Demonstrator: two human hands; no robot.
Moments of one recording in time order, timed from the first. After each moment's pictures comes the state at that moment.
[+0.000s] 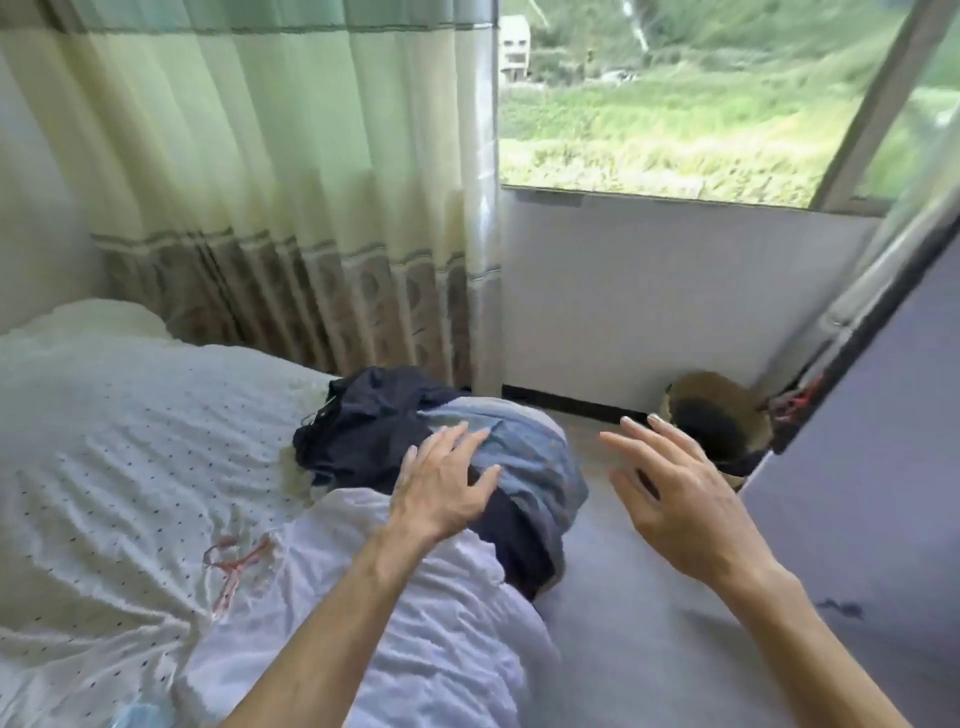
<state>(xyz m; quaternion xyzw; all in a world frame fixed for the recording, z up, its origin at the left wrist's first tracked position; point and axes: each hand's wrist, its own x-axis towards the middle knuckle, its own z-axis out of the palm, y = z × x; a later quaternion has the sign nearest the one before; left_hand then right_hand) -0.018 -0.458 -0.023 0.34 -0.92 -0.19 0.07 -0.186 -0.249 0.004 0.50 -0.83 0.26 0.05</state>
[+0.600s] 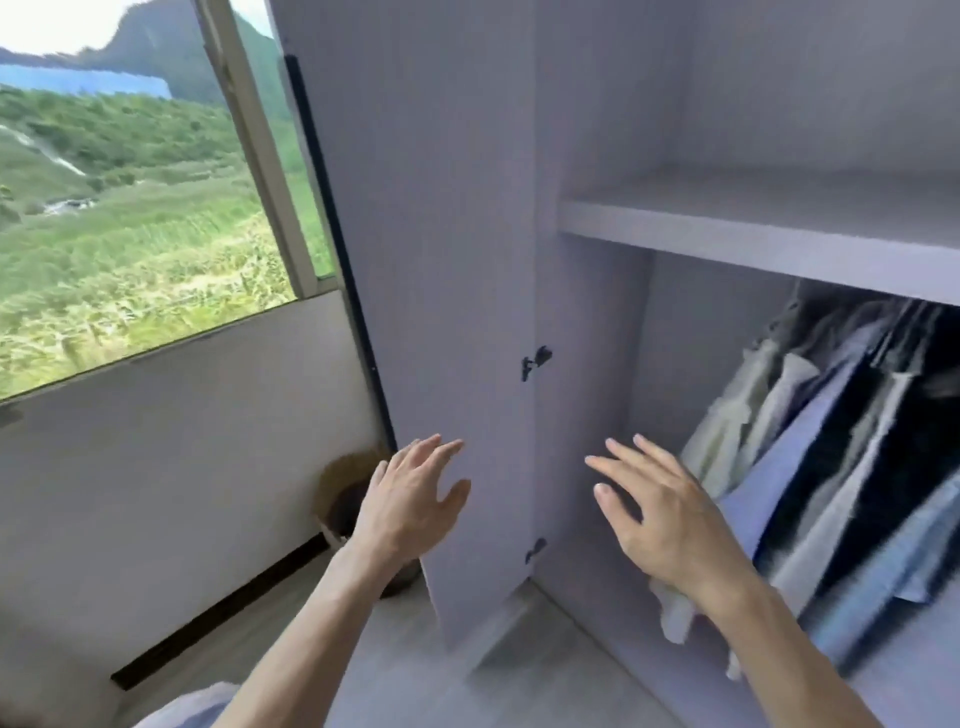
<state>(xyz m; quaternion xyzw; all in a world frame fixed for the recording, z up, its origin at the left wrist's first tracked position) -0.424 -0.242 0.035 -0.18 -0.97 -0.15 0.04 -0.332 0.031 0.022 0.01 -0.96 0.22 0.19</state>
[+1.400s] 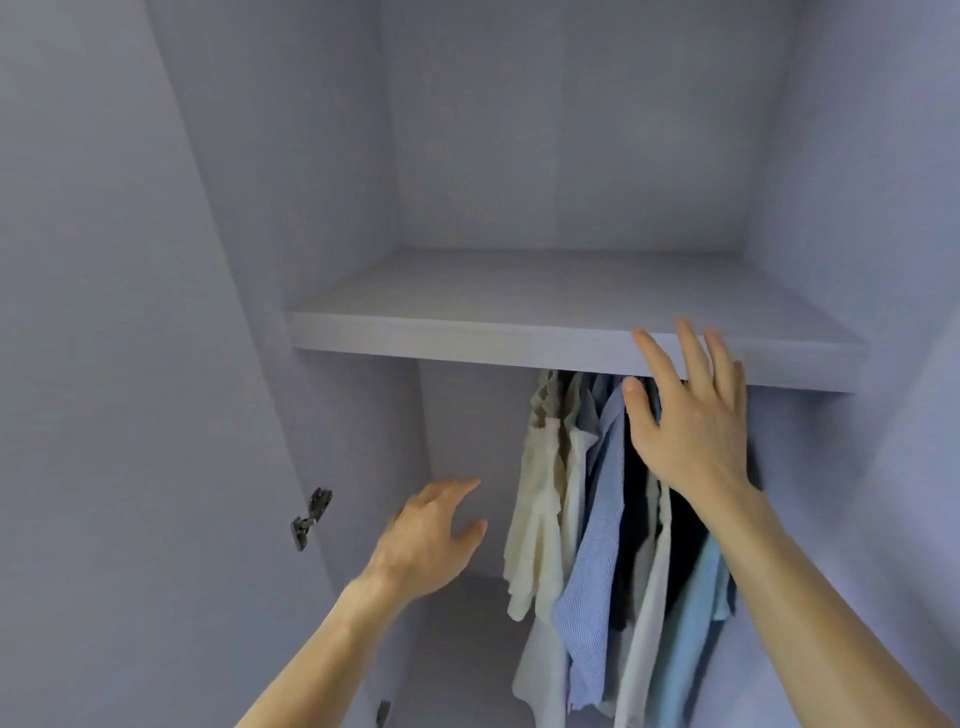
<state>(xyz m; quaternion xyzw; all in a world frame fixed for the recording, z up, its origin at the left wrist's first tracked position) -0.605 0.035 0.048 -0.48 -0.84 -0.25 -0.08 -0.418 0.256 0.123 -0.35 -0.84 -0.05 0.41</state>
